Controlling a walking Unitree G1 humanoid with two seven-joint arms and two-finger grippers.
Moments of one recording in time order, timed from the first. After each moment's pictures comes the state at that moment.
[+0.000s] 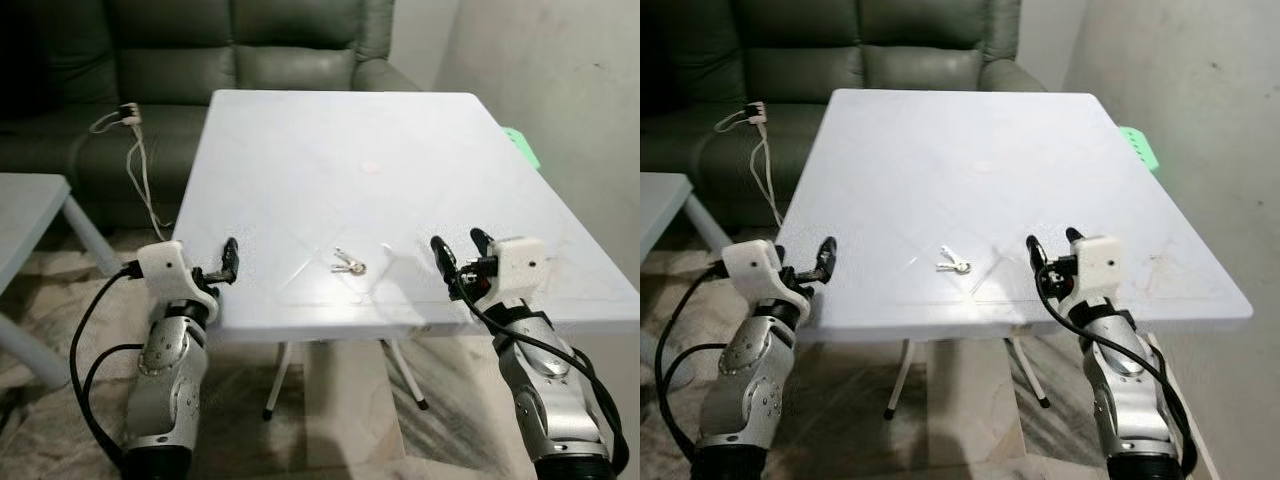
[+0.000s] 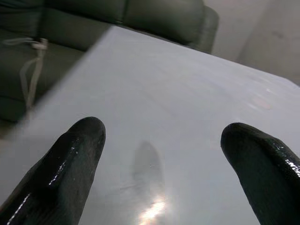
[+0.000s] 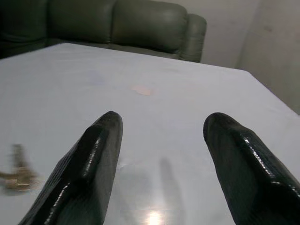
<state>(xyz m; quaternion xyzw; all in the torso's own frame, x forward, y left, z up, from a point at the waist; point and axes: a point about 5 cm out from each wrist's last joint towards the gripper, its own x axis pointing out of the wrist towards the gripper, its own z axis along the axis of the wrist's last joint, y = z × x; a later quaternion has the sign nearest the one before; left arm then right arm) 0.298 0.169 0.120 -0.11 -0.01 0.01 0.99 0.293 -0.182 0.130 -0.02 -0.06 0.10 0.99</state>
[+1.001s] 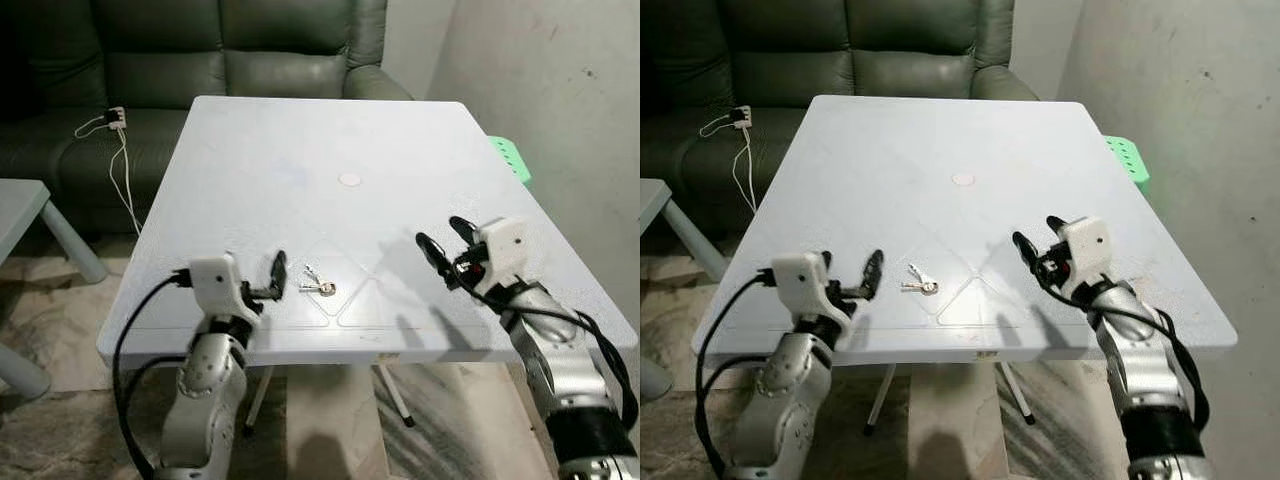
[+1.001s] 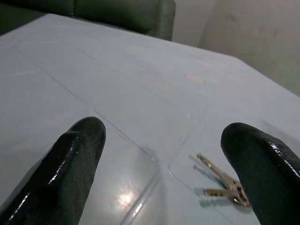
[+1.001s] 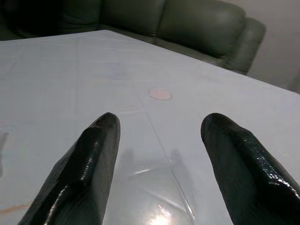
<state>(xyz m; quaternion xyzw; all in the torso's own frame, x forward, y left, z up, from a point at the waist) 0.269 0.112 0.116 -0.09 0.01 -0.08 0.99 0.327 -0.184 0.139 -0.07 -0.04 0.23 0.97</state>
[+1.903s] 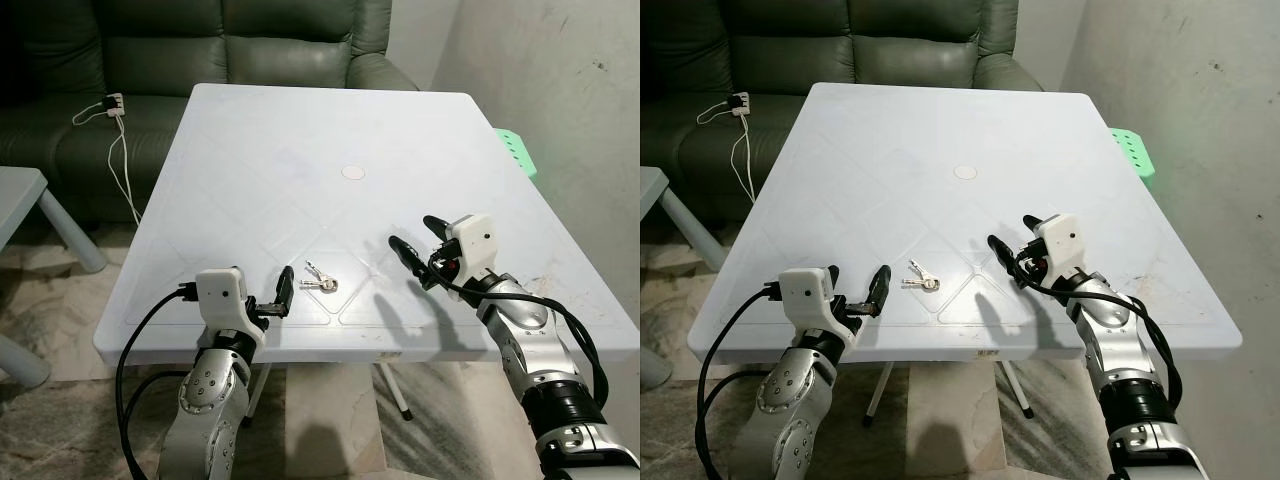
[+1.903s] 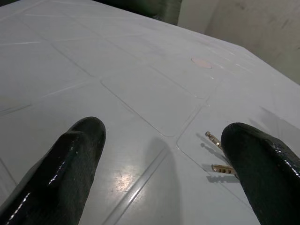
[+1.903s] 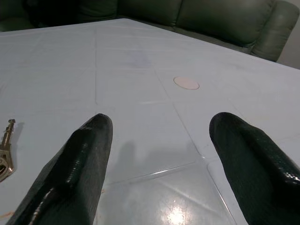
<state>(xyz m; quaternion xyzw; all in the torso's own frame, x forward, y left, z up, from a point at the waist) 0.261 0.115 0.110 -0.10 0.02 -0.08 0.99 0.337 -0.171 0.124 -0.06 -0.03 0.26 0.96</state>
